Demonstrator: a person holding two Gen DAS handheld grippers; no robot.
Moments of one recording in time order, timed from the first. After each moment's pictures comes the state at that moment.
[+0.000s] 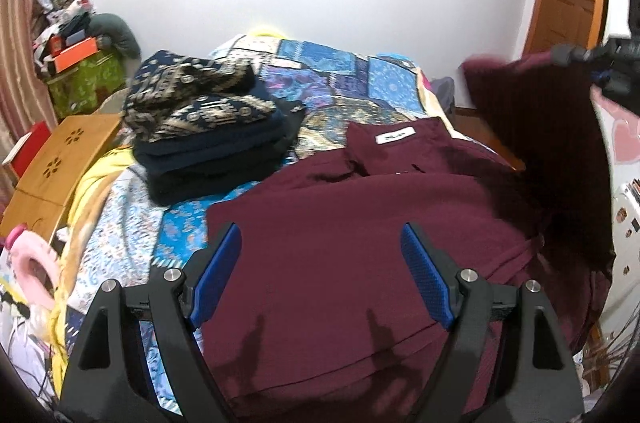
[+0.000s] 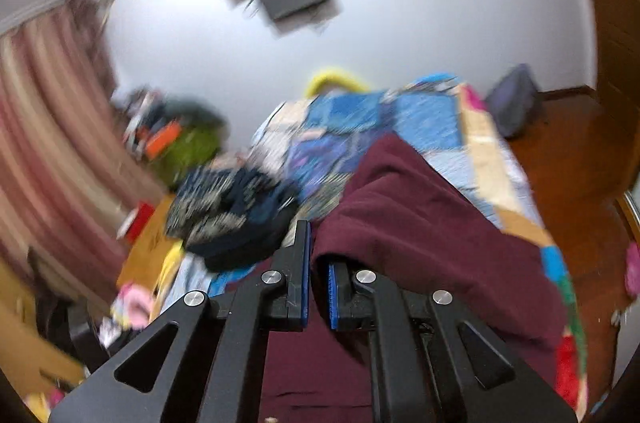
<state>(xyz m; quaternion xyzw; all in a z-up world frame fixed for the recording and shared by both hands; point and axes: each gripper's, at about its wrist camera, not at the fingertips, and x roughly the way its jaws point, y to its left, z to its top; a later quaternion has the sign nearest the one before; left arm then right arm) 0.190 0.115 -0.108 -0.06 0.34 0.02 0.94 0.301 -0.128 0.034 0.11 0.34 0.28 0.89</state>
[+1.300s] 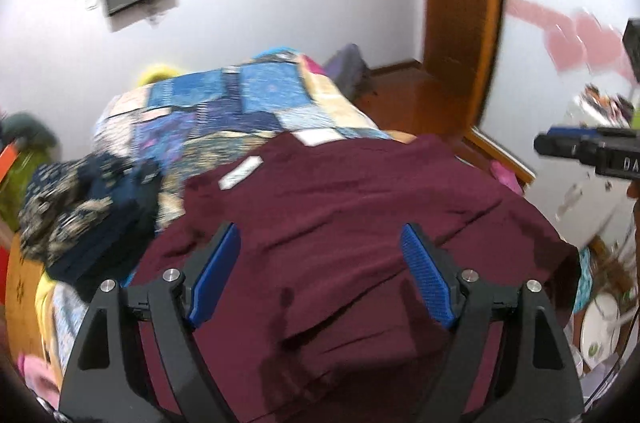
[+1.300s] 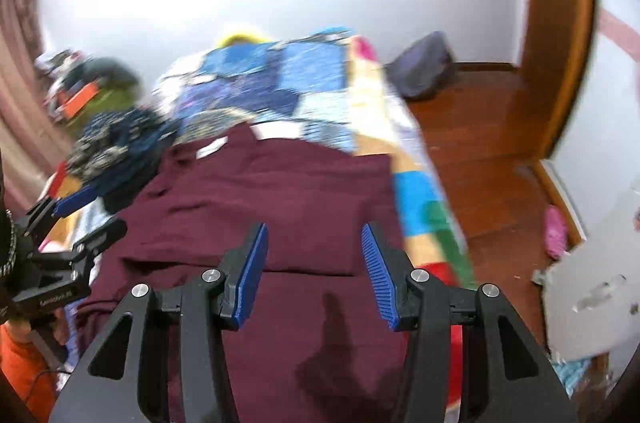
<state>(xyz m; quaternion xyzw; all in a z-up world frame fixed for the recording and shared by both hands) 0.265 -0.073 -0.088 0.09 0.35 -0.14 0.92 0.282 -0.256 -0.041 0.05 0.40 0.12 0.91</state>
